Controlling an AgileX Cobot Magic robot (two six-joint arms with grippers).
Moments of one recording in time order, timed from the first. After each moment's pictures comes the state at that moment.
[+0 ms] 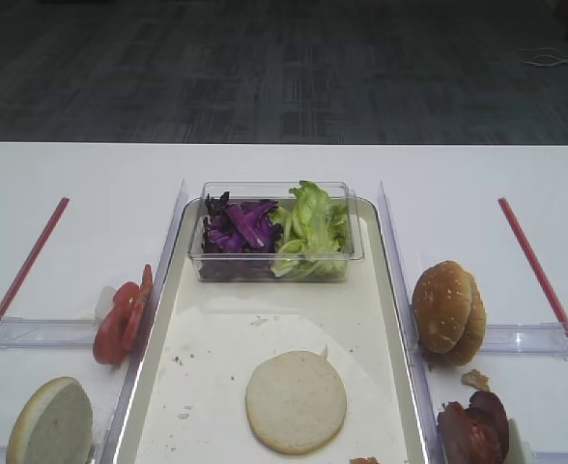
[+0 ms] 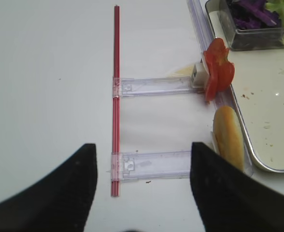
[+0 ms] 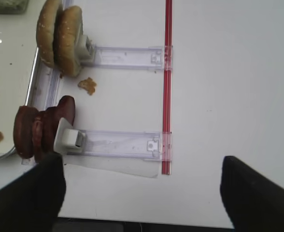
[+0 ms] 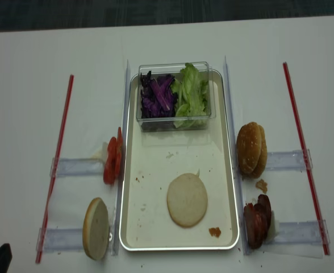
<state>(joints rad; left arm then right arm) -0.01 -0.02 -0.48 -0.01 1.18 -0.03 -0.04 0.30 -0.50 0.14 1.17 -0.09</state>
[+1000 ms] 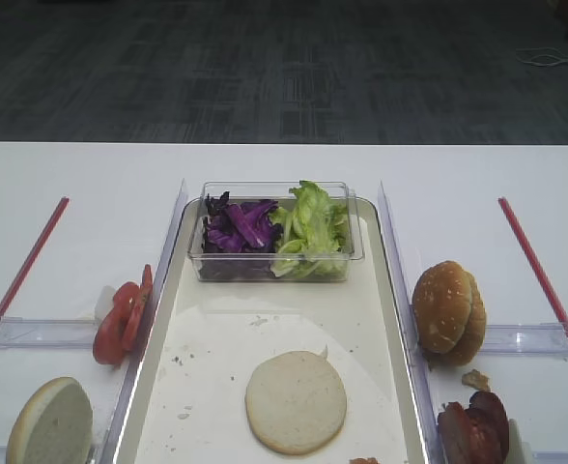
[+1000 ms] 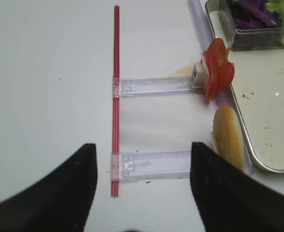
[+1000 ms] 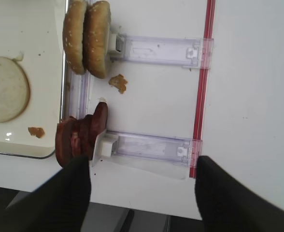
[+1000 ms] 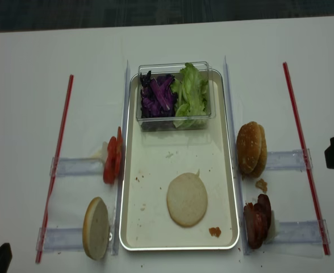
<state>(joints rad) -0.01 -0.02 -0.48 -0.01 1.18 -0.03 -0.04 0.96 -0.87 0.25 1.25 -0.16</state>
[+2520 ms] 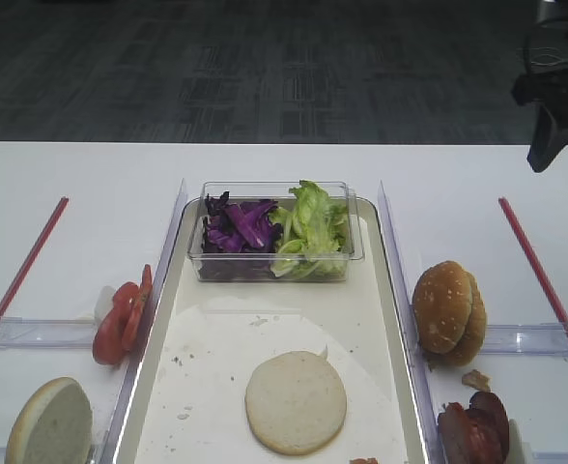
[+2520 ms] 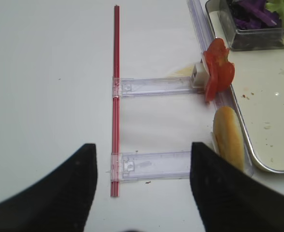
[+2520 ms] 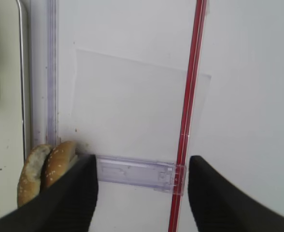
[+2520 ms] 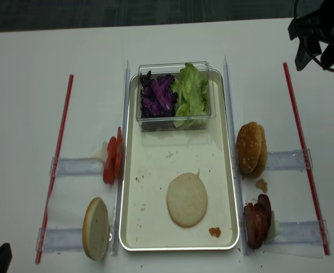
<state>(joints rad) -0.01 -0.02 -0.48 -0.01 1.18 -0.03 -0.04 1.75 -1.49 0.21 1.24 -0.16</state>
